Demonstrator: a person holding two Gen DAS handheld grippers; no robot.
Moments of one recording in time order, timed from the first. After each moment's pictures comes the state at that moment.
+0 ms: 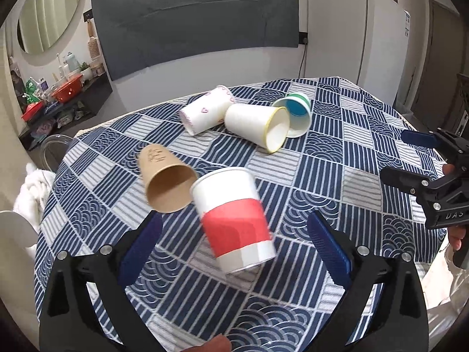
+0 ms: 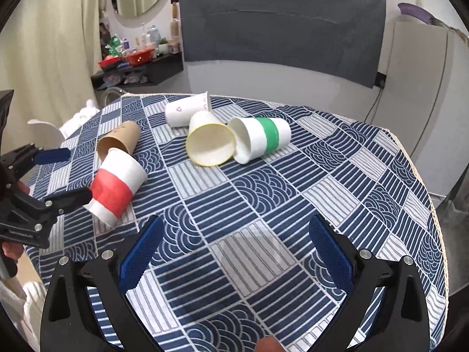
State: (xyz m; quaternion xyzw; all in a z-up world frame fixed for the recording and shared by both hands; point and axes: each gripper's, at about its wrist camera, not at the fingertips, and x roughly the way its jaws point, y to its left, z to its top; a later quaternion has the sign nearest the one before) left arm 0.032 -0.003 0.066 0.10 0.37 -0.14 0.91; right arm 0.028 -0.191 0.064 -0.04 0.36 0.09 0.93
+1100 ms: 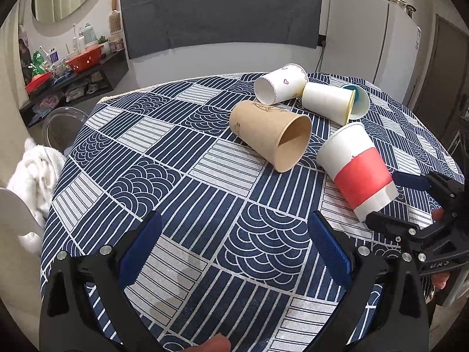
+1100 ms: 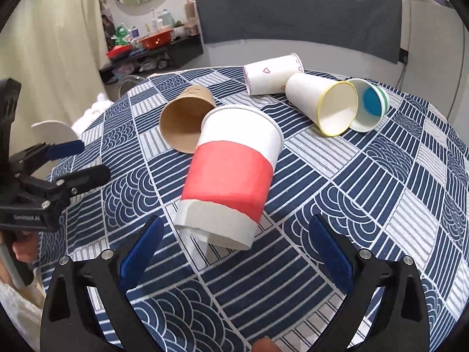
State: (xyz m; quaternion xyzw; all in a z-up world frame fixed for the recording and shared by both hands) left arm 0.058 0.139 0.022 0.06 0.38 -0.16 0.91; right arm 0.041 -0.031 0.003 0.02 0.40 0.10 0.91
